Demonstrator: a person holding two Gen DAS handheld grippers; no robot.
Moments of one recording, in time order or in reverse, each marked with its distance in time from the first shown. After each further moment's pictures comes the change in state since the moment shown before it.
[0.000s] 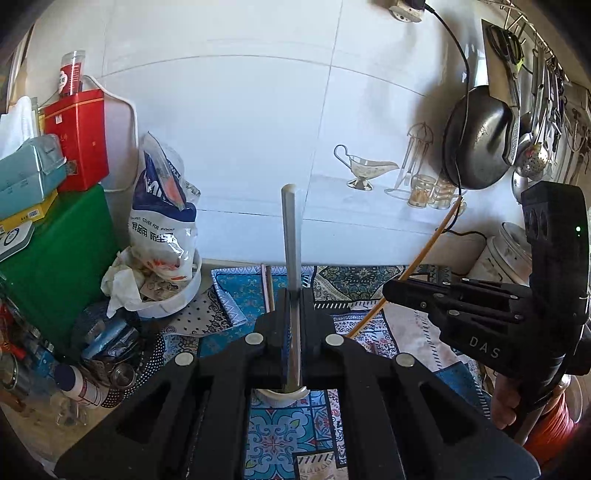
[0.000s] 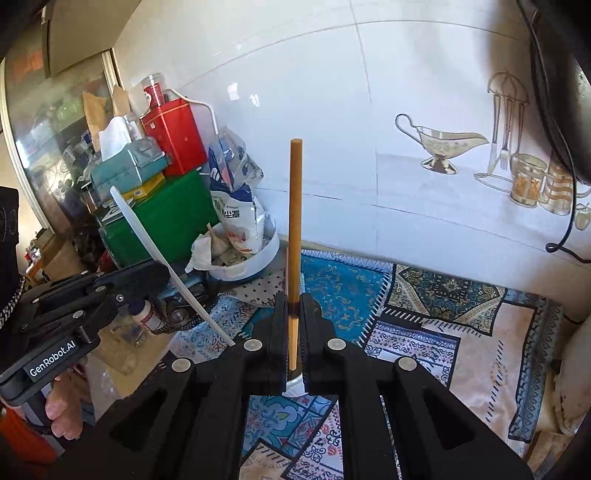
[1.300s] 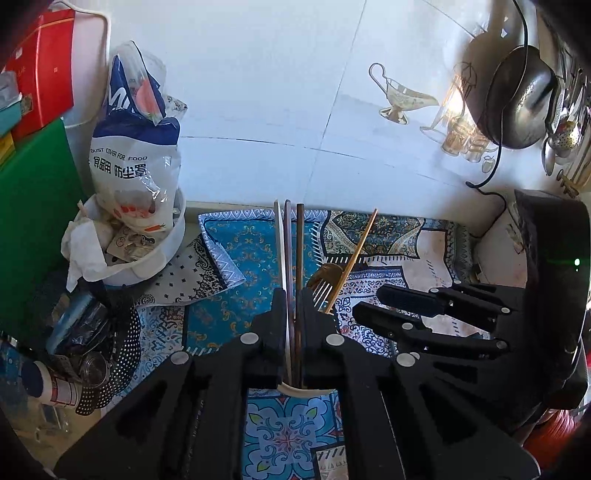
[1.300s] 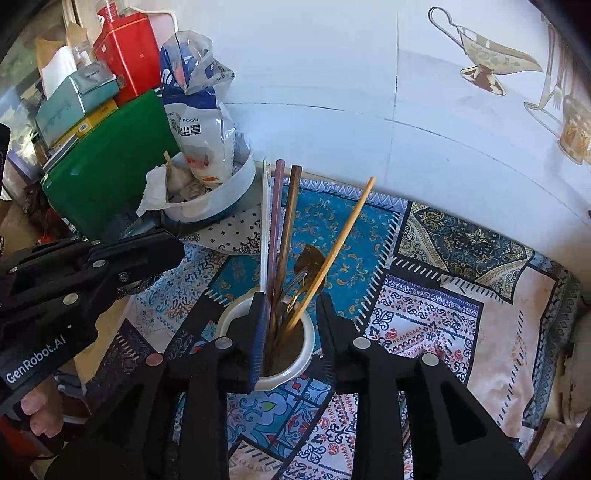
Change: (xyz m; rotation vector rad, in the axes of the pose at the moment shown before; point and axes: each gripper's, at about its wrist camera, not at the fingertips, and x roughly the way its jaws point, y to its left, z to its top) left arm 0.095 0.038 -0.017 -0.034 0.225 -0.072; right arm 0.096 0.000 -0.023 0.009 0.248 -0.102
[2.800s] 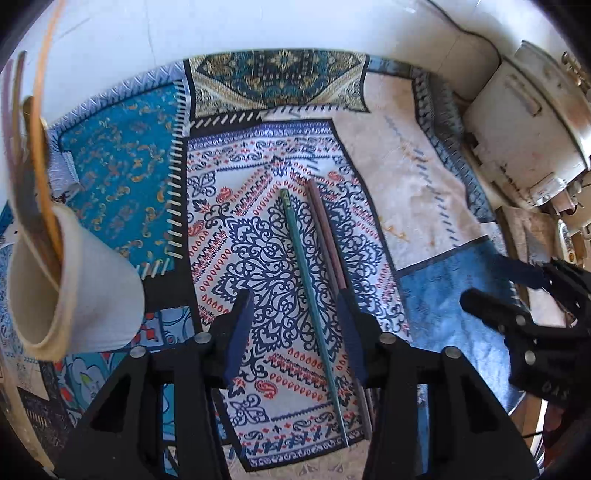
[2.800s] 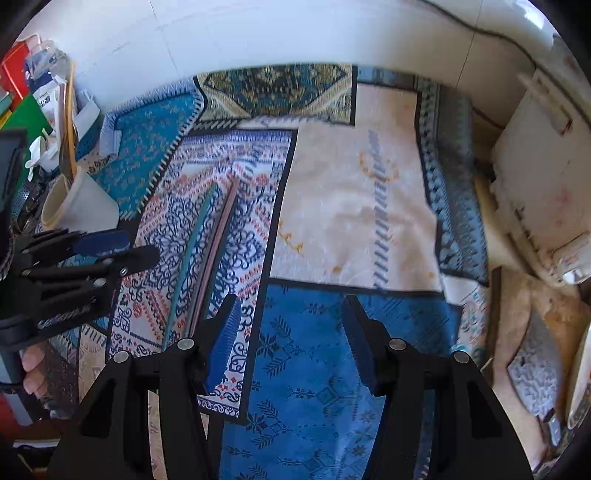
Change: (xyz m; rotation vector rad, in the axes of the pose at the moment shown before) left arm 0.167 -0.155 -0.095 0.159 0.380 -0.014; right arm -0.028 -0.172 -0.164 0.283 0.189 -0.209
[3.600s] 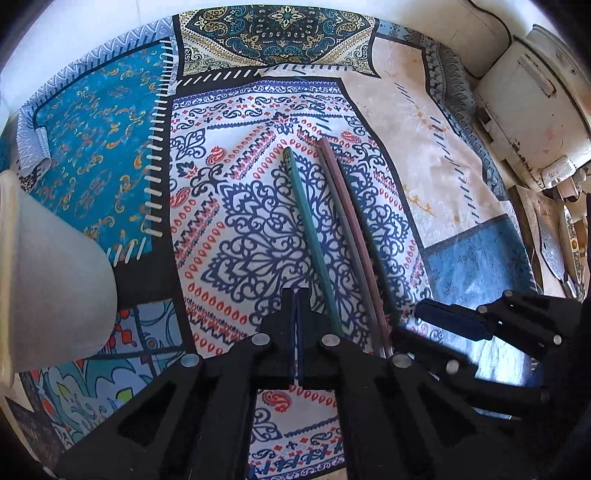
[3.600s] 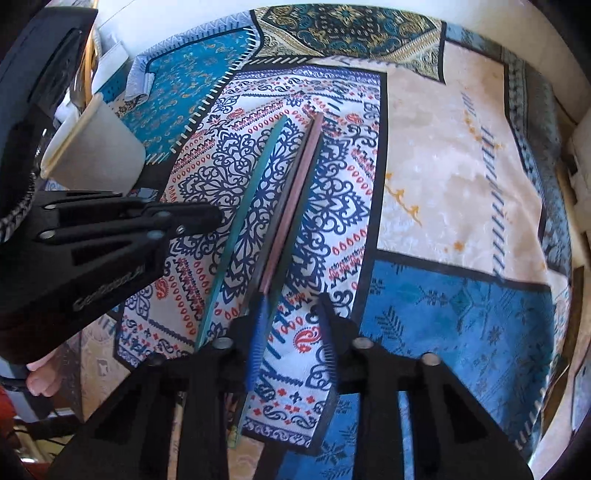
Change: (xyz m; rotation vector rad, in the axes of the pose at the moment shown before) left arm 0.027 0.017 -0.013 0.009 0.076 -0.047; right arm 0.057 0.054 -0.017 -0.097 0.095 0.099
